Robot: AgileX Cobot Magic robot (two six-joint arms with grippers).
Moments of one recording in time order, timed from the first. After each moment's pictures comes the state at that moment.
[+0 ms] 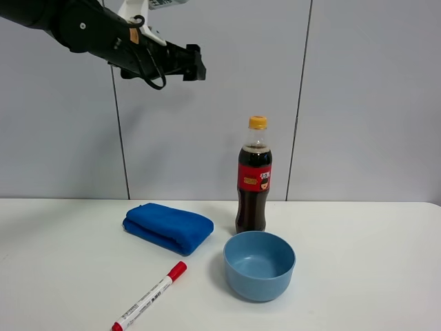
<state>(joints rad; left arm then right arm) -0.38 1.86 -1.50 0.41 -0.04 -0.48 0.00 0.00 -0.49 -0.05 1.07 0.07</state>
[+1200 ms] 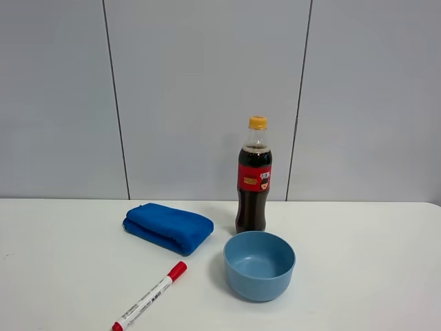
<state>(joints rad) 0.08 0.59 -0.39 0.31 -0.02 -0.46 0.00 0.00 -0.49 -0.05 1.07 0.07</state>
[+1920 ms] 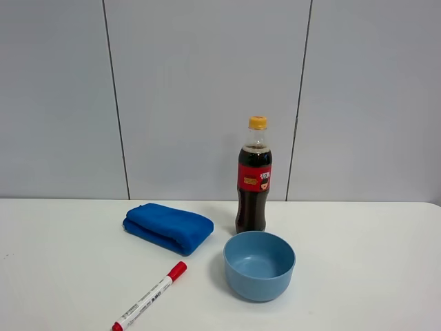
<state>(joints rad) 0.08 0.24 -0.52 0.25 0.73 -0.38 0.00 0.00 -0.49 -0.05 1.07 0.07</state>
